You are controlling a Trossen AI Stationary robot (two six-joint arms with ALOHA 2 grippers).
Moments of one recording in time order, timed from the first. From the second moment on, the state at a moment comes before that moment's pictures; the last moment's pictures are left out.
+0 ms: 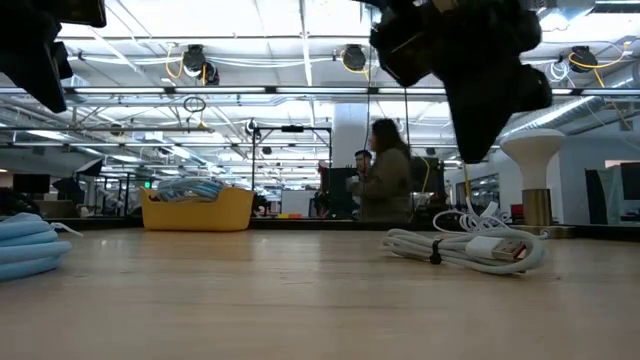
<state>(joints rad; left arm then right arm) -0.63 0.99 0.78 -0.94 -0.36 -1.03 0.37 1.84 1.40 -0.86 -0.07 1.20</state>
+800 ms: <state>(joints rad) -0.61 0.99 0.78 -0.93 -0.36 -1.04 0.35 1.92 1.40 -0.78 0.00 1.19</state>
